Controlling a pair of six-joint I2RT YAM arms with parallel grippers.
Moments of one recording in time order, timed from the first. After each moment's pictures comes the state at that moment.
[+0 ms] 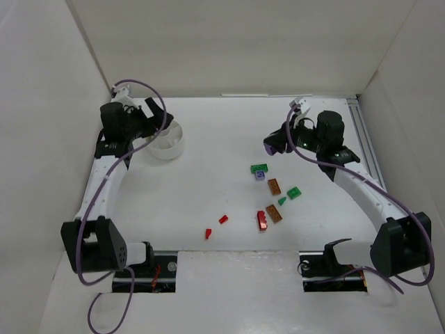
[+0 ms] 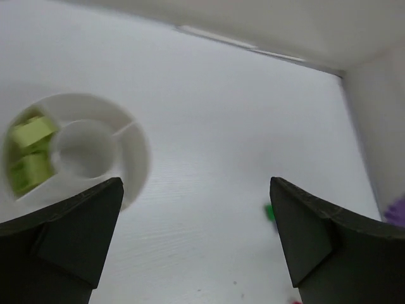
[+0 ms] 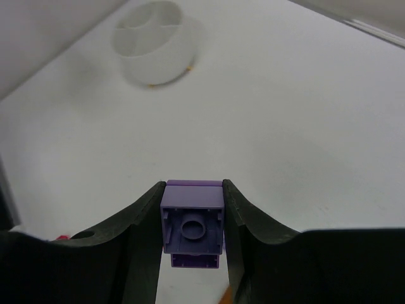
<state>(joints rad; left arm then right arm) 0.06 1.33 1.11 -0.17 0.35 -0.45 0.27 1.27 0.97 0.04 -0.60 0.07</state>
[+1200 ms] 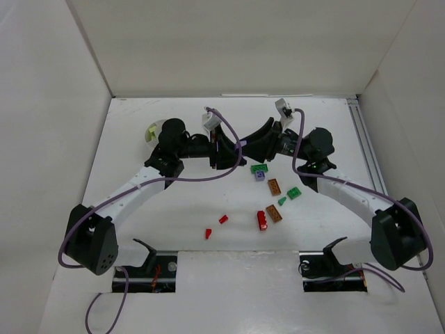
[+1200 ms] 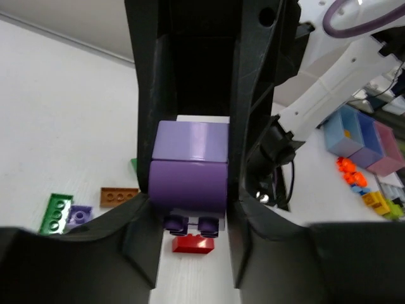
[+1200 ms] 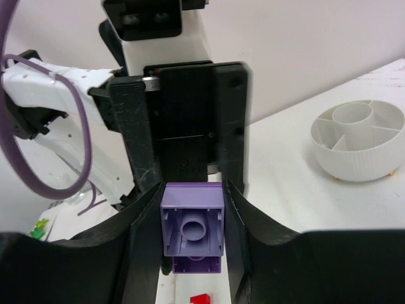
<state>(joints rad) -0.52 1.32 0.95 0.41 1.00 -0.40 0.49 1.34 0.85 0.88 -0.89 0.73</state>
